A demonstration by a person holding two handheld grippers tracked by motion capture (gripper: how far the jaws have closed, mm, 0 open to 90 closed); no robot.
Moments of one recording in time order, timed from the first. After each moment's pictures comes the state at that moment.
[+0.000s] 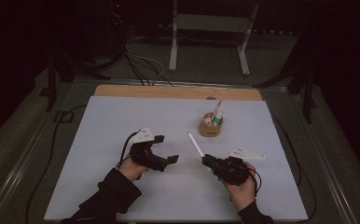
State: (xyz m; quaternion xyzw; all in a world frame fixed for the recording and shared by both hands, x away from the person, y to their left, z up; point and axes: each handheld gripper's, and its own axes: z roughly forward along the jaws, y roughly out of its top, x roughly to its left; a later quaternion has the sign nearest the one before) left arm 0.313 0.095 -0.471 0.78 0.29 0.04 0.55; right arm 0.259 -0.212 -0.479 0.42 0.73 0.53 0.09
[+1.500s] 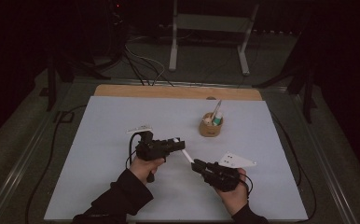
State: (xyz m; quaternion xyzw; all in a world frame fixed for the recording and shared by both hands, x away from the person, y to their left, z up) left arm 0.324 0.086 -0.477 0.67 0.38 -0.12 0.63; right arm 0.245 -0.188 -0.483 0.34 0.75 0.56 0.10
